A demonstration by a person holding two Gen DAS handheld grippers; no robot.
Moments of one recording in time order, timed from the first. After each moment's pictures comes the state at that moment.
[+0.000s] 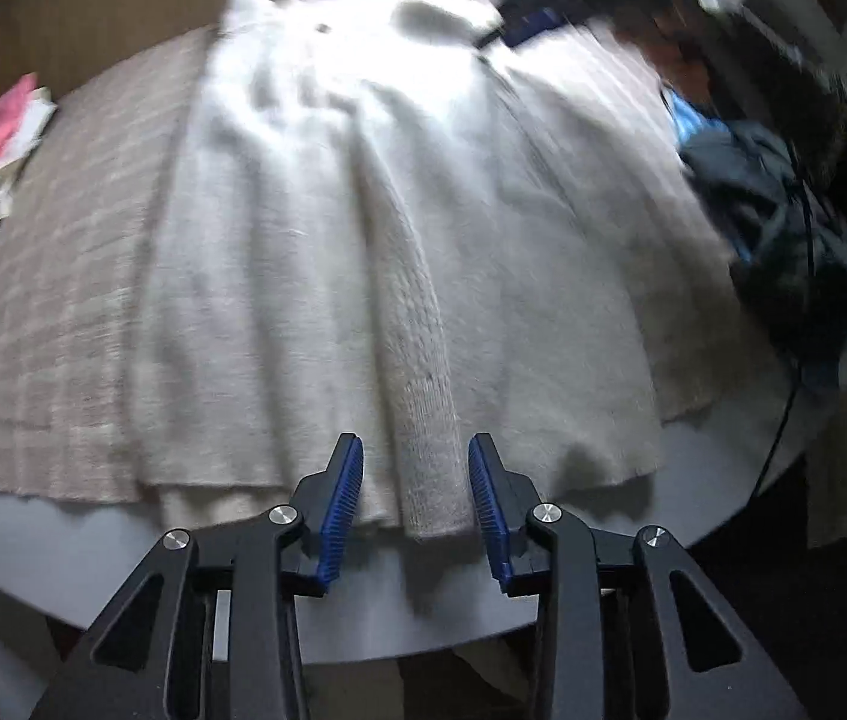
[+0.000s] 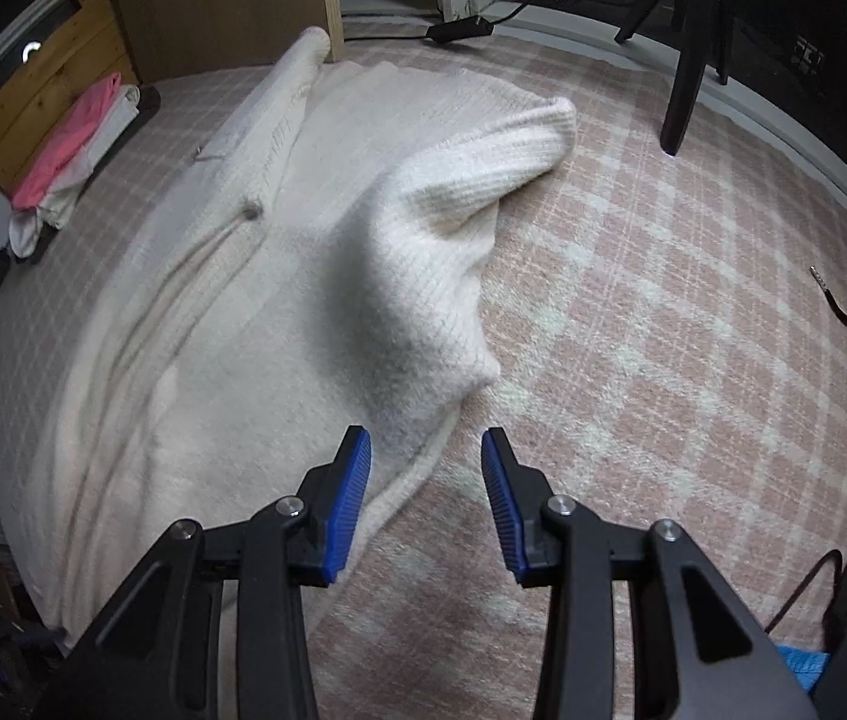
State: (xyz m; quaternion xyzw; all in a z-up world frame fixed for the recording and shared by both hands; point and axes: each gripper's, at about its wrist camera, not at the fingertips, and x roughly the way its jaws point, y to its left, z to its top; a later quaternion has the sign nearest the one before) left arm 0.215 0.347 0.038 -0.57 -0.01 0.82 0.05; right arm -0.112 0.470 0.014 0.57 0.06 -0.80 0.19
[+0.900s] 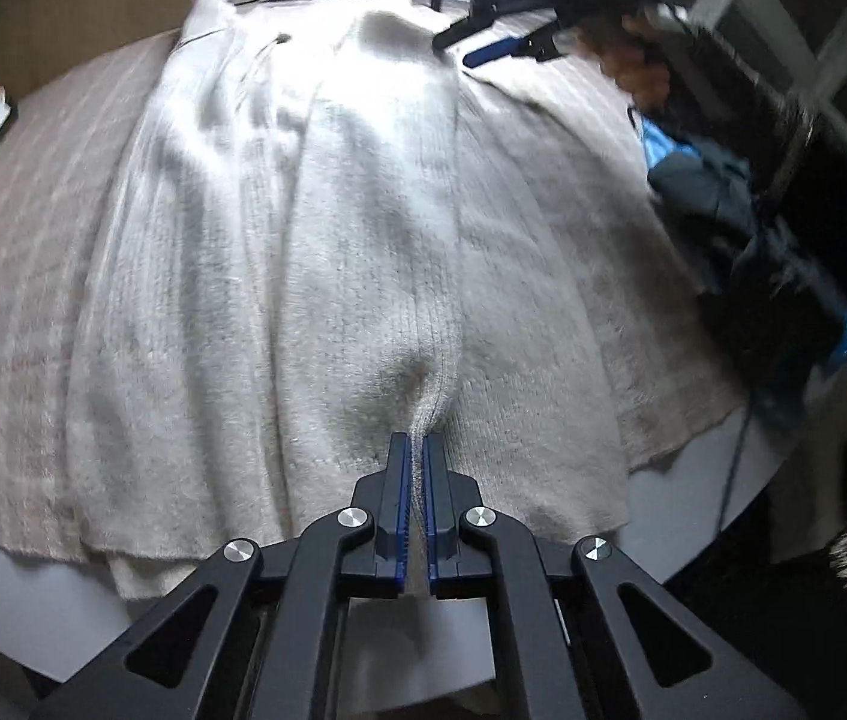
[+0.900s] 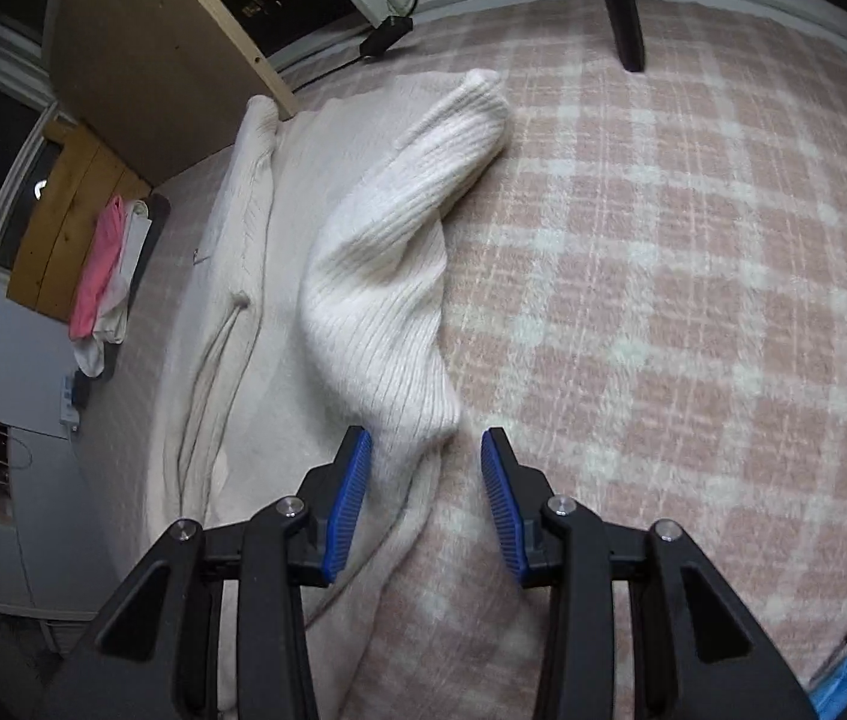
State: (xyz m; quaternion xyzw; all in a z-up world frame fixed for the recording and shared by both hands) left arm 0.194 0.341 0.017 -0.57 -0.05 0.81 0.13; right arm -0.150 0.528 -0.003 0.58 -0.15 -0.78 0.20
